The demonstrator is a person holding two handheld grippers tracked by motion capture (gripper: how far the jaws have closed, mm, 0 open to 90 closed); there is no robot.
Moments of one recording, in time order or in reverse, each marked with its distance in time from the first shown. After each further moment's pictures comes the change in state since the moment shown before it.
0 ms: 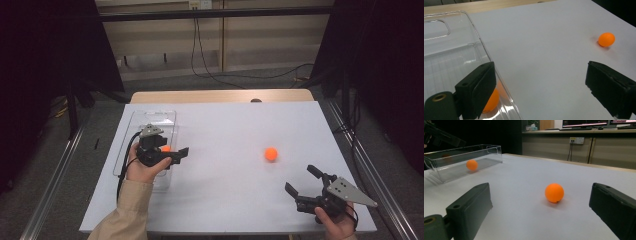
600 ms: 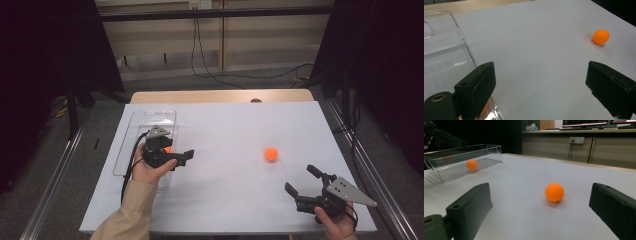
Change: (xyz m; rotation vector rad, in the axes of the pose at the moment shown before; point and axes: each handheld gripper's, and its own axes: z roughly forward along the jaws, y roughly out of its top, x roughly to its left) left arm -0.012 0.000 0.009 0.009 -0.031 0.021; right arm 0.000 0.000 0.001 0.004 0.001 -0.002
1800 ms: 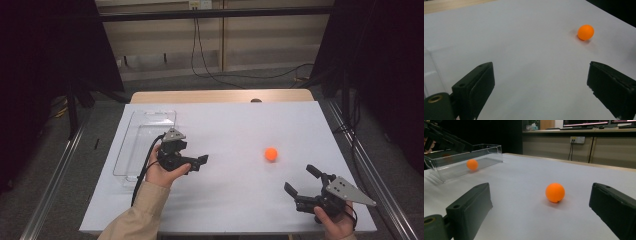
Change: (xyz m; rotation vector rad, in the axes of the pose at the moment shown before) left arm -0.027 0.001 0.022 0.022 -0.068 0.048; right arm 0.001 0.000 0.001 0.001 0.002 0.006
